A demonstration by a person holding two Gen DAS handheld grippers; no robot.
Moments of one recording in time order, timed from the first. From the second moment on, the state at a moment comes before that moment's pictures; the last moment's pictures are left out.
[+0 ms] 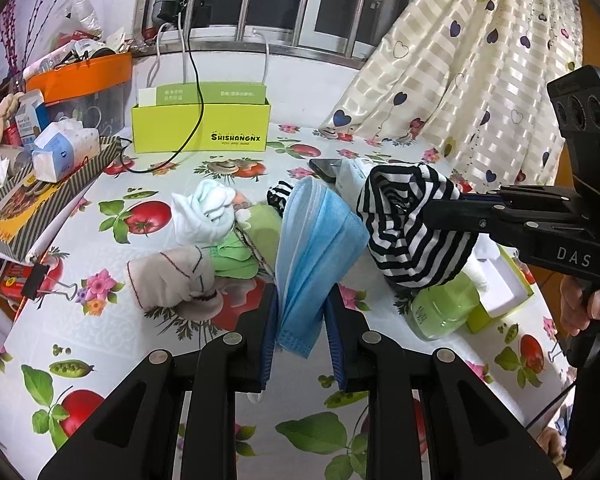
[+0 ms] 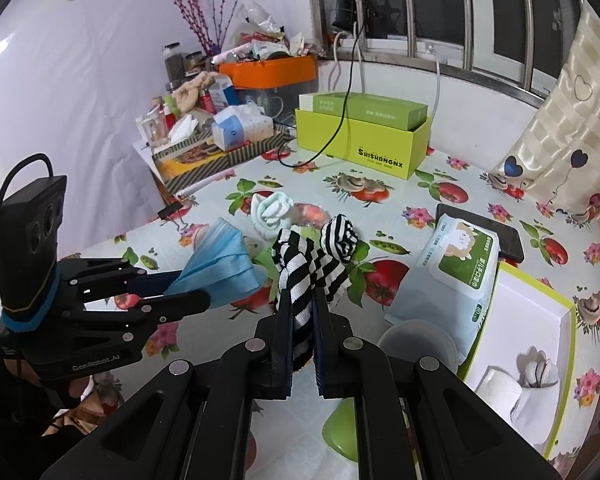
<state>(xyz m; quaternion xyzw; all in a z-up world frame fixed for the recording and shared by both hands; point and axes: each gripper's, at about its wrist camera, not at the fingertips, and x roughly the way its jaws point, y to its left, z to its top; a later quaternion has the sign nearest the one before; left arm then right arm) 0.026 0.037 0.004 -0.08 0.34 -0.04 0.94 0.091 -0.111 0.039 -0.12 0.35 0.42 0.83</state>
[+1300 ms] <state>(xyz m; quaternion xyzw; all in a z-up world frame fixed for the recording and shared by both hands) 0.062 -0.053 0.055 -0.02 0.30 -0.11 0.95 0.104 -0.241 0.067 -0.04 0.30 0.33 0.89</state>
